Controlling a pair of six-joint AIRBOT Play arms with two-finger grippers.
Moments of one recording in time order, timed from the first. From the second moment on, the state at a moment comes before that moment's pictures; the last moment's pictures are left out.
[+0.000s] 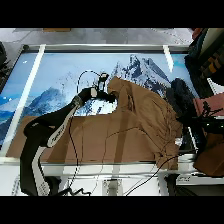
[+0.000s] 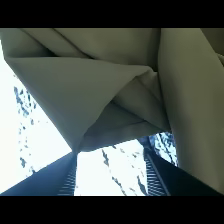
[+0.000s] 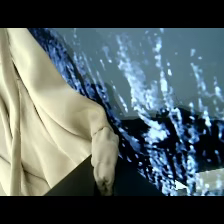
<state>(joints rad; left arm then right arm) -0.45 -2.01 1.66 1.07 -0.58 -1.28 -0.67 -1.51 0.85 -0.76 0.92 0.97</state>
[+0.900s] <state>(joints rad) -0.41 -1.66 1.66 1.69 -0.42 -1.17 -0.67 -1.51 0.85 -0.75 0.96 0.98</state>
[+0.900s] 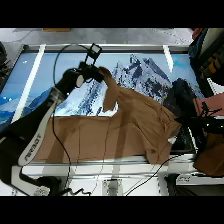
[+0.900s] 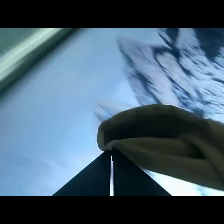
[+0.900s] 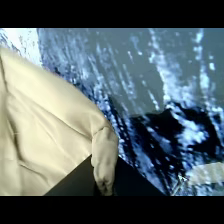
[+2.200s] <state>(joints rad) -0.23 -1.77 1.60 1.12 -0.91 -1.18 -0.67 -1.51 0.85 -0.74 0.95 0.98</state>
